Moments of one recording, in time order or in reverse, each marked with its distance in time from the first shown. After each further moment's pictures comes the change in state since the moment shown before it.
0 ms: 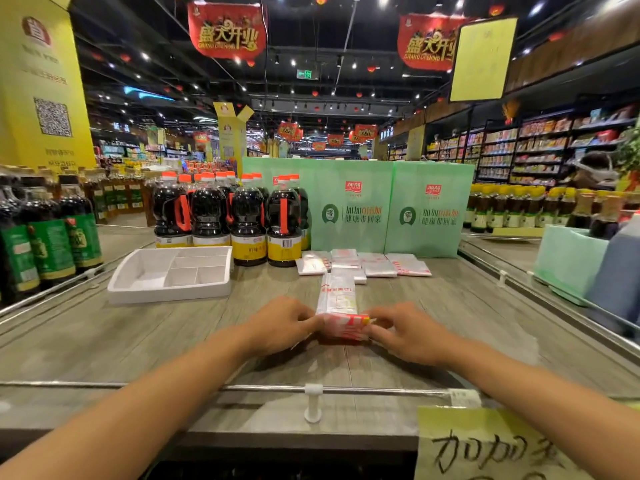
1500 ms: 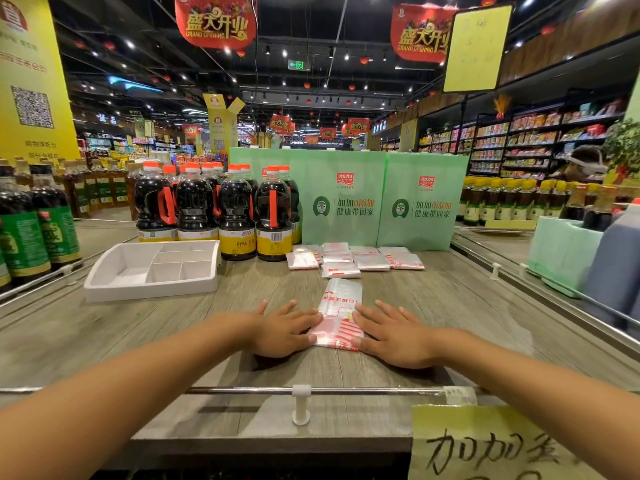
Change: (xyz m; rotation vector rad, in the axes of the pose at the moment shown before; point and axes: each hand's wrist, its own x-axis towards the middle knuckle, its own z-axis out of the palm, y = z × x) left_hand 0.023 -0.011 0.011 0.395 -0.505 -0.020; right_hand 0.009 0.010 0.012 -0.340 -0.465 0.236
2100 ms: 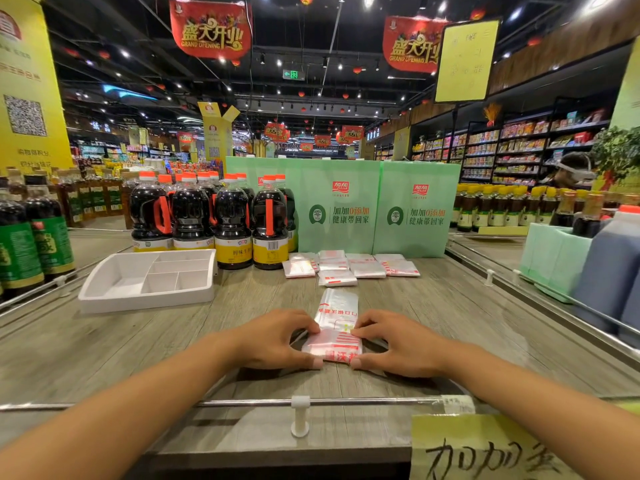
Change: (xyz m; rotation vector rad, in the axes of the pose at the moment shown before) left_hand -0.009 -0.006 0.004 -0.210 0.375 0.224; right_hand -0.022 0.001 -0.009 0.141 0.290 -0.231
